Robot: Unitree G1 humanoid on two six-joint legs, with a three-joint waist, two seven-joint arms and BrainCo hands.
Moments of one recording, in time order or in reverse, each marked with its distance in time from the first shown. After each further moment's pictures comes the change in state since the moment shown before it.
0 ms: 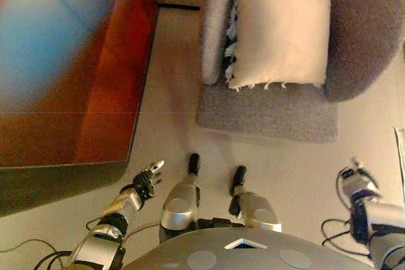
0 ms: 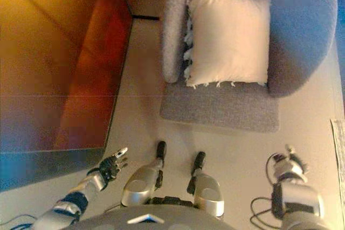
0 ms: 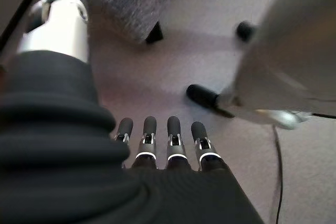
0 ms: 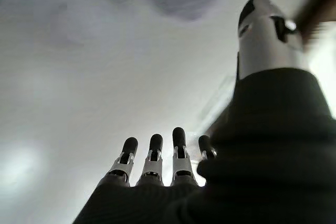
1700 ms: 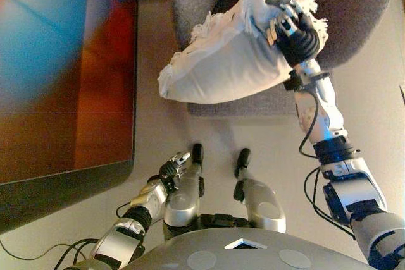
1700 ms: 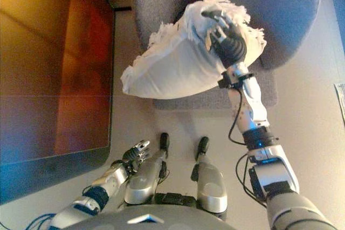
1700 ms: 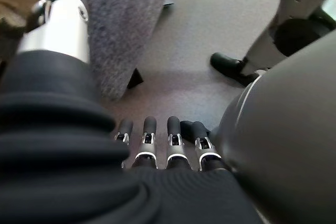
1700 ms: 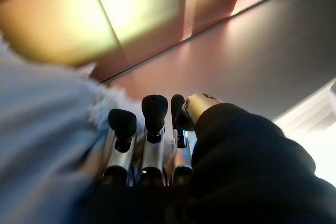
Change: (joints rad) left arm -0.011 -0.136 -0.129 -0.086 -0.022 -0.072 -0.038; right arm -0.329 0.043 0.364 -1.090 0.004 -0.252 0.660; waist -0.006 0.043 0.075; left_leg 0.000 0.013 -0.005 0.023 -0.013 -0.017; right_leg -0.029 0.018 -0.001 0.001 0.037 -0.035
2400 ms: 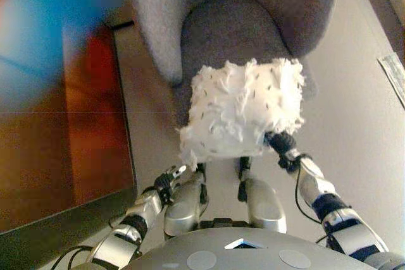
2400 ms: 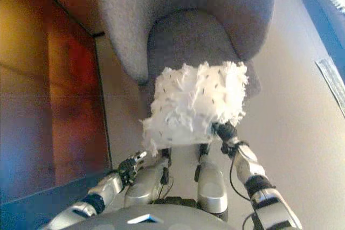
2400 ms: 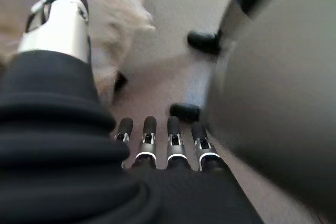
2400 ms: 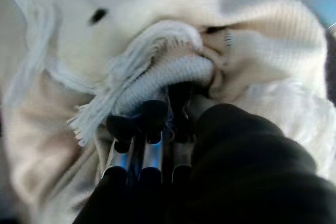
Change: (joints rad) left arm 0.011 0.009 -0.070 0.035 0.000 -0.026 0.016; right arm 0.401 0.057 0.108 0.371 -0.008 0.087 0.035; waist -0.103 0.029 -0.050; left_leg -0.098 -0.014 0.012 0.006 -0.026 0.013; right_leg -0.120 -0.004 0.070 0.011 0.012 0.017
